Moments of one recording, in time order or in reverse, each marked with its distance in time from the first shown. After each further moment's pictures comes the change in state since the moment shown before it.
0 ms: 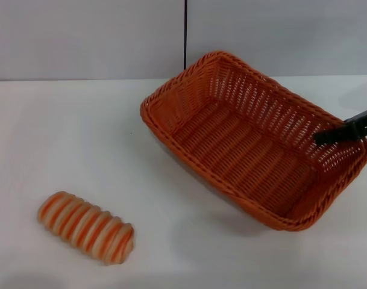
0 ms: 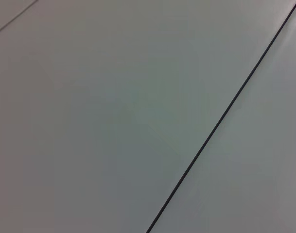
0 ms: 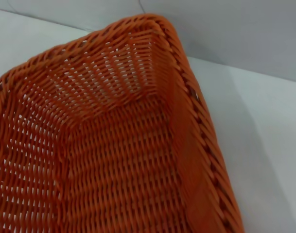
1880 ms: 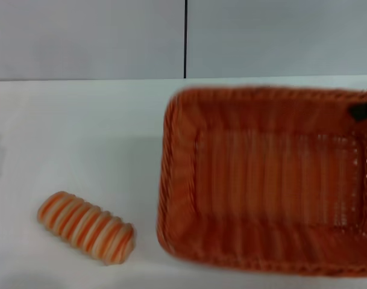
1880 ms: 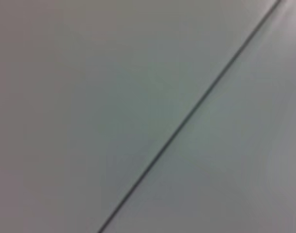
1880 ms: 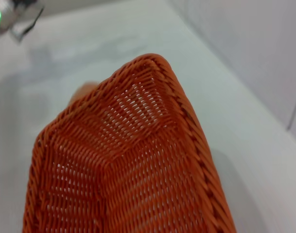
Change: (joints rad) left arm -0.043 0.001 0.049 0.003 0.008 -0.017 -0.030; right arm -0.065 -0.173 -0.251 -0.436 0.380 0.359 -0.223
